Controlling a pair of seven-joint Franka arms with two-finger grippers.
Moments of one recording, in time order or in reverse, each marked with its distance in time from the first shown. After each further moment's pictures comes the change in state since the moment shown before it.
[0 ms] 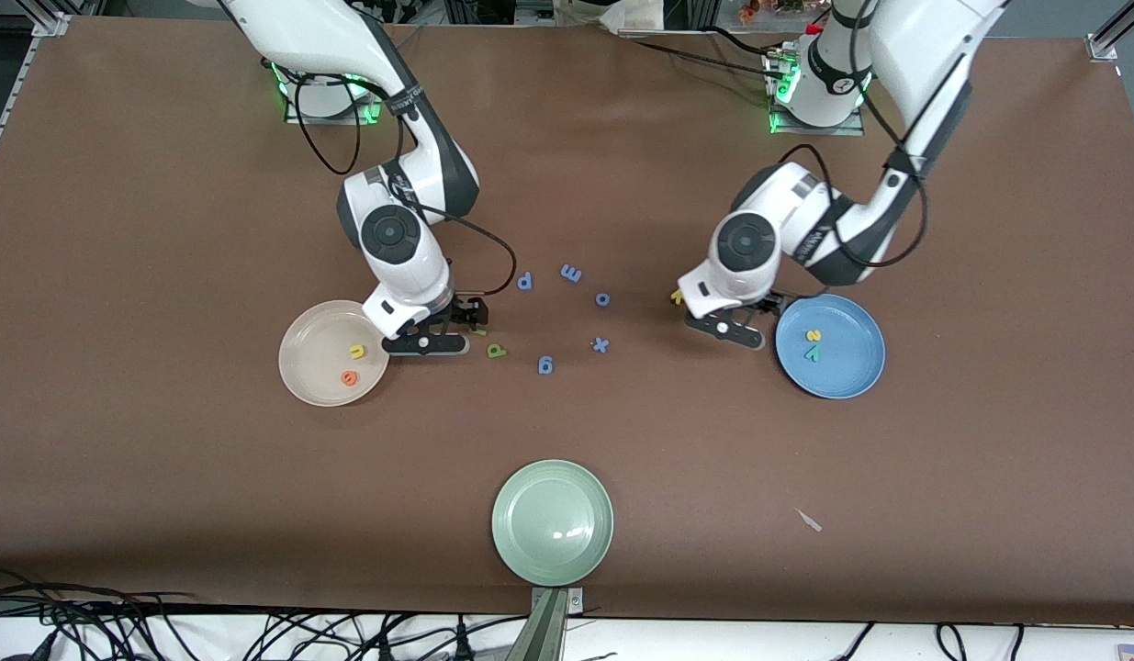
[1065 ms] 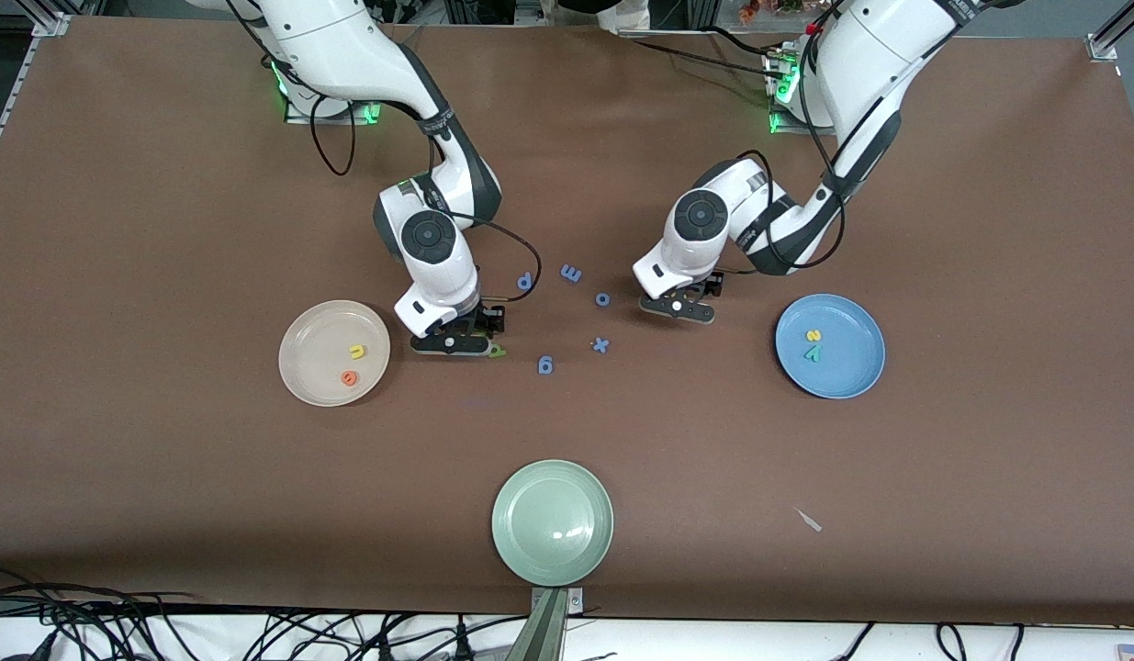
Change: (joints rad) left arm -0.080 0.088 0.002 -0.122 0.006 0.331 -0.252; right arm 0.049 0.106 0.004 -0.014 0.000 0.156 0.091
